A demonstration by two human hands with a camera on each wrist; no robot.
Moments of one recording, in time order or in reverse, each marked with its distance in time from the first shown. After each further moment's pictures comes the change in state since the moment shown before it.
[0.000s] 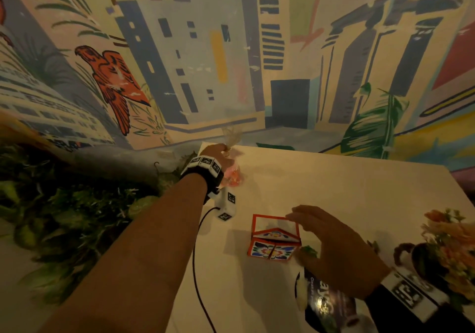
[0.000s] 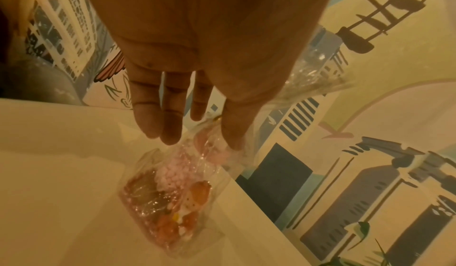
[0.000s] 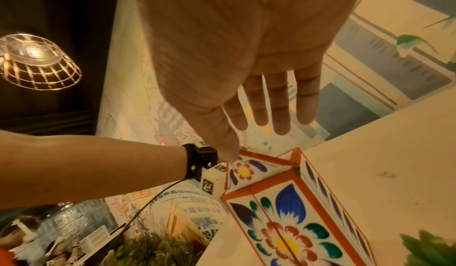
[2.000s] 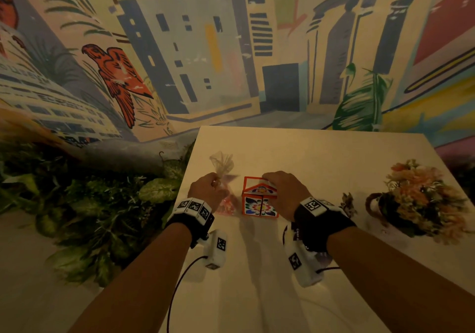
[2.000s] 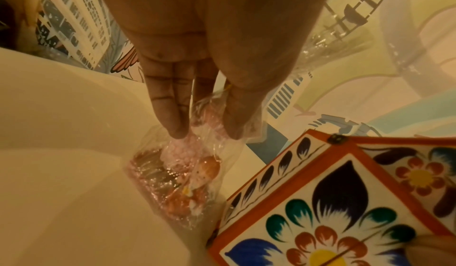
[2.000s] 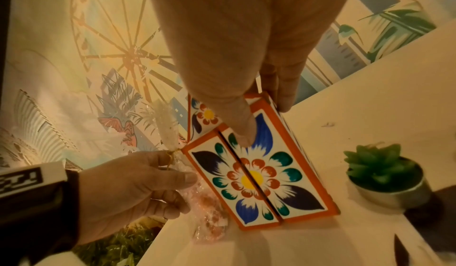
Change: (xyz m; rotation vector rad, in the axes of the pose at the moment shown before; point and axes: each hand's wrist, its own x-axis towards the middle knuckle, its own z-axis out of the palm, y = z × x) left_hand -0.181 -0.028 0.057 -0.165 0.148 -0.073; right_hand 0.031 -0.004 0.049 0.020 0.017 0.155
